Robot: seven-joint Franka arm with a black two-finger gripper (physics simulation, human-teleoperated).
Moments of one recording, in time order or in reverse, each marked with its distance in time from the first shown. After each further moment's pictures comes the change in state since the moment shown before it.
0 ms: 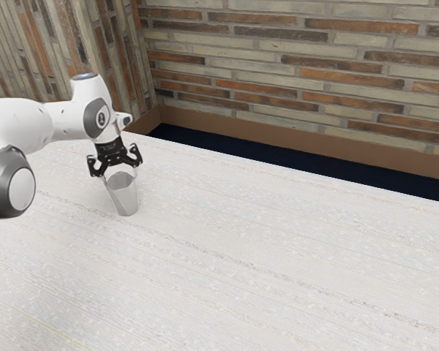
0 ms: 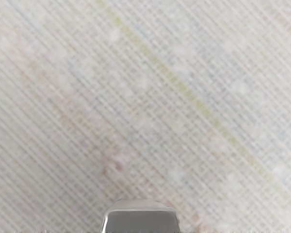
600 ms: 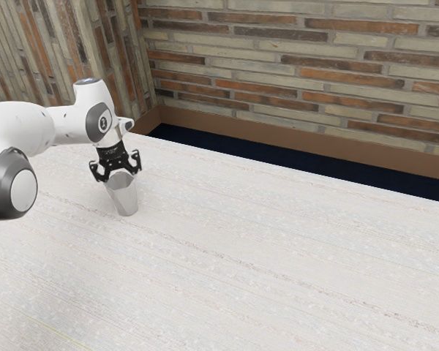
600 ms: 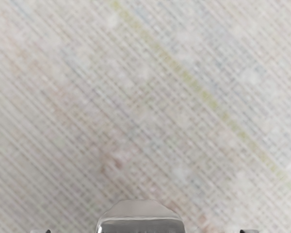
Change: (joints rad) arm 0.007 0.020 -0.014 0.002 0.010 0.003 0.001
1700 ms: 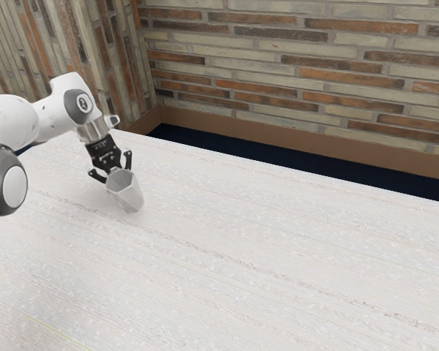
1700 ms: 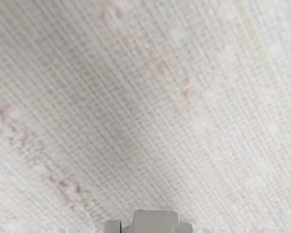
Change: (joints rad) arm 0.057 -0.017 0.014 0.057 -0.289 -0.305 -0.029
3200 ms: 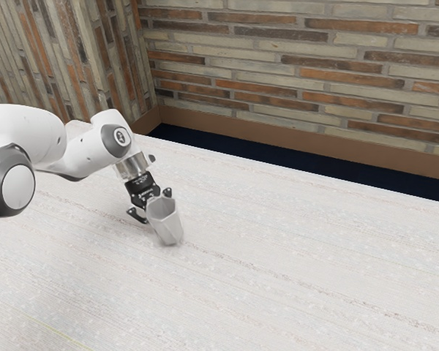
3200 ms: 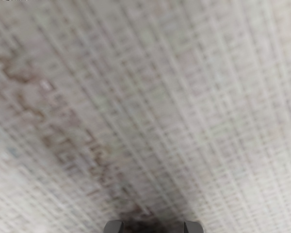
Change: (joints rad) arm -0.097 -0.059 -0.095 -0.291 -0.094 0.100 -0.176
